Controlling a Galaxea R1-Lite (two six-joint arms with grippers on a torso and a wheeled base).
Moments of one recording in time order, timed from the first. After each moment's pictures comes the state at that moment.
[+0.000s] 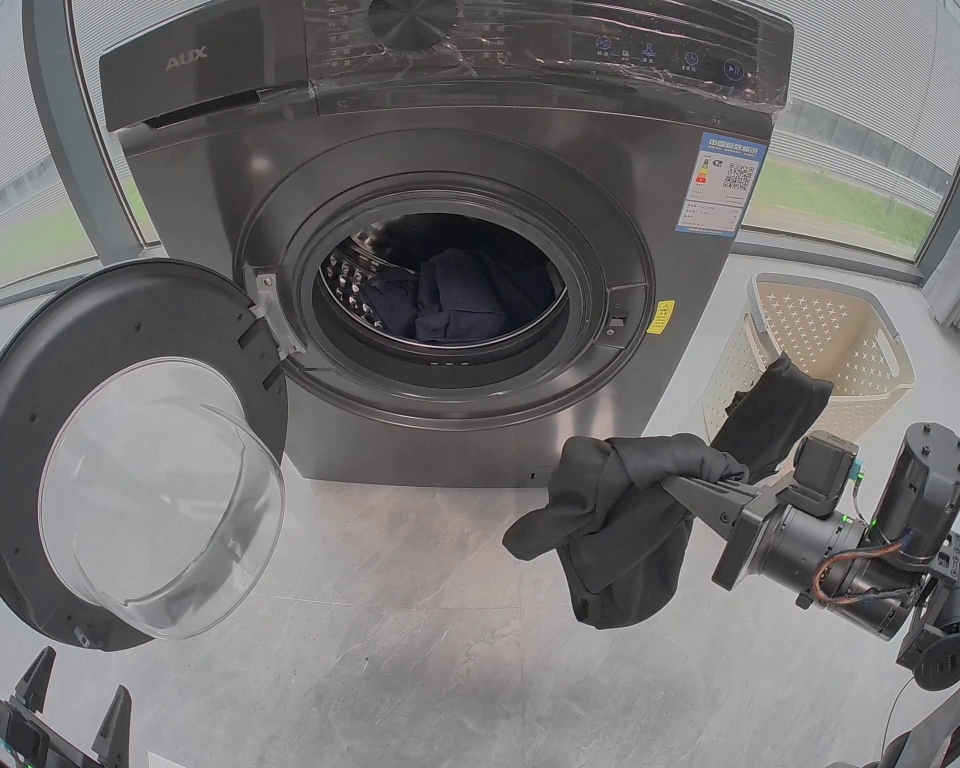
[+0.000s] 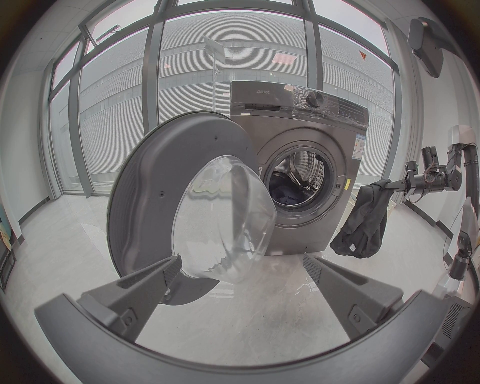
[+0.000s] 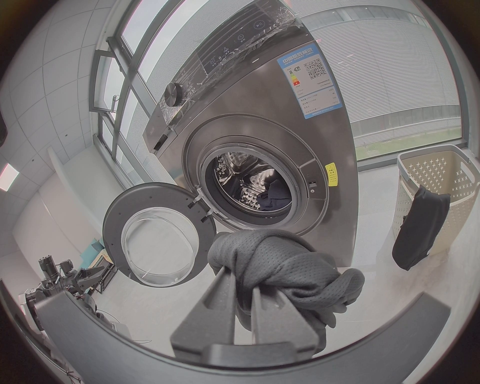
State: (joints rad) left arm 0.00 0.02 -0.02 0.00 -0.01 -0.02; right arm 0.70 1.51 -0.37 -1.09 -0.04 0.28
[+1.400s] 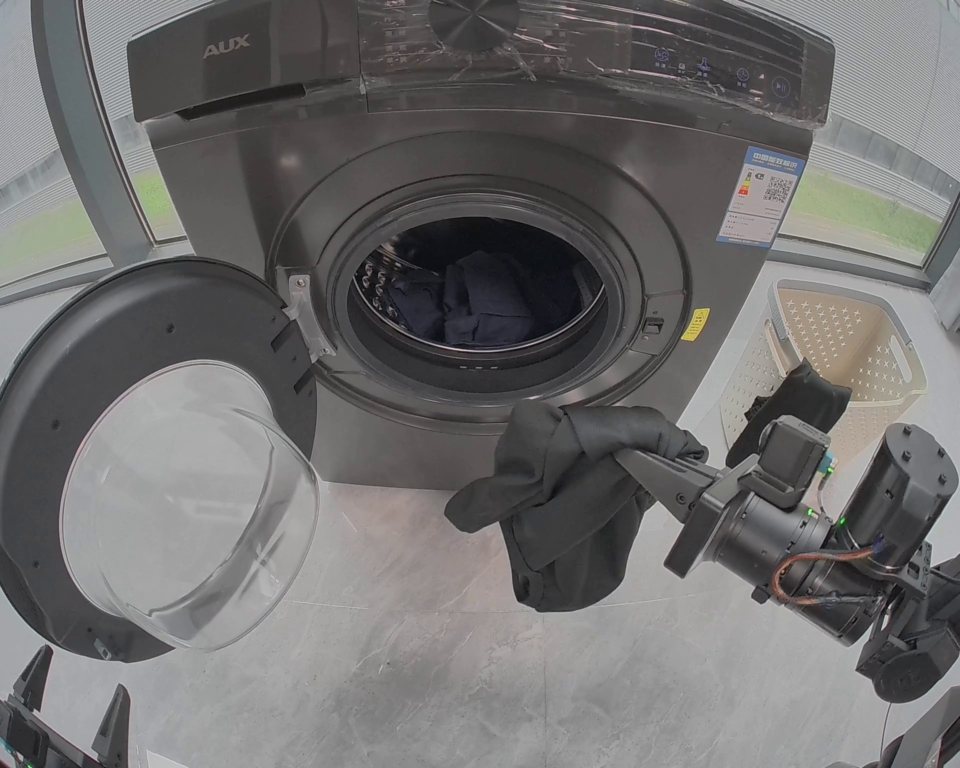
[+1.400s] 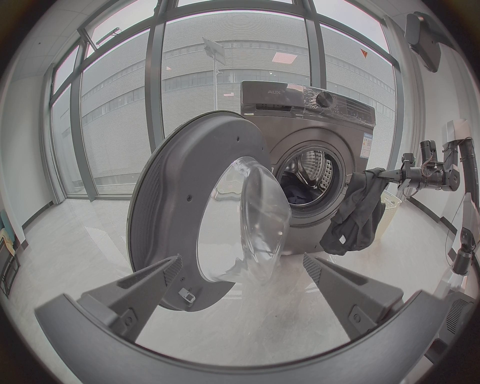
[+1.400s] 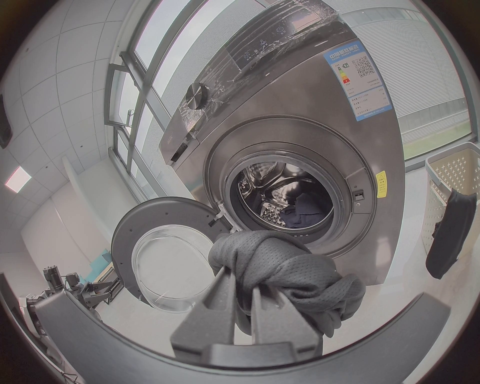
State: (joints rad) left arm 0.00 0.02 -0.02 0.00 0.00 0.01; right arm 0.77 1.64 -0.41 -1.32 -0.06 0.29
